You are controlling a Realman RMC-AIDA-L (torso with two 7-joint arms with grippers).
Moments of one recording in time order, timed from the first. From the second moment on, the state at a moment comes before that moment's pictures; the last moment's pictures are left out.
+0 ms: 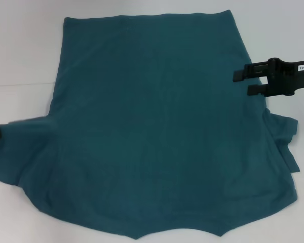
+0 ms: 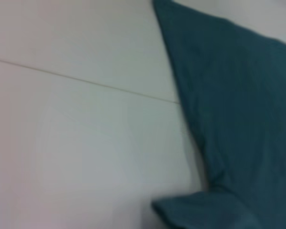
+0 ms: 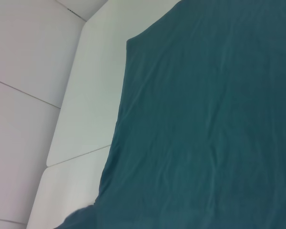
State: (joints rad) left arm -0.59 -2.01 0.60 0.85 2.47 1.12 -2.38; right arm 0.79 1.80 -0.62 -0.53 -2.20 -1.39 2.56
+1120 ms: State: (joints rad) left arm -0.83 -2.06 0.90 0.84 2.57 1.24 -2.71; right arm 0.79 1.81 -0.62 -0.53 -2.20 -1.39 2.55
